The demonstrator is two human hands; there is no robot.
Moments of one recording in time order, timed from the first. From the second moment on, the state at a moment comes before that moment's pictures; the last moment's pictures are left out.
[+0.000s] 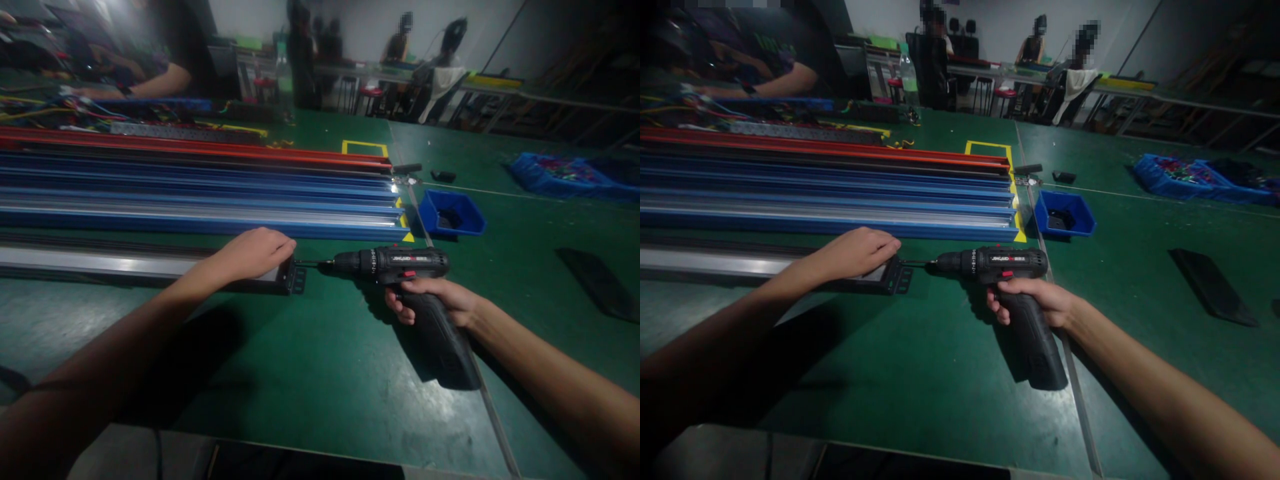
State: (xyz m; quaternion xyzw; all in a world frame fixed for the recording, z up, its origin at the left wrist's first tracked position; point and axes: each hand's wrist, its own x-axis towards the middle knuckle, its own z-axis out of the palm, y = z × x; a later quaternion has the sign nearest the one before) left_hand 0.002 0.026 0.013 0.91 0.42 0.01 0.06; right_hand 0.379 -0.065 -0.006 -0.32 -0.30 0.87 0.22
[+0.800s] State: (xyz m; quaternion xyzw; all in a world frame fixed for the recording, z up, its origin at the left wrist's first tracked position) left_hand 0.000 0.026 0.013 0.91 0.41 0.02 0.06; right_hand 0.379 -0.064 -0.005 -0.31 -0.32 0.87 0.22
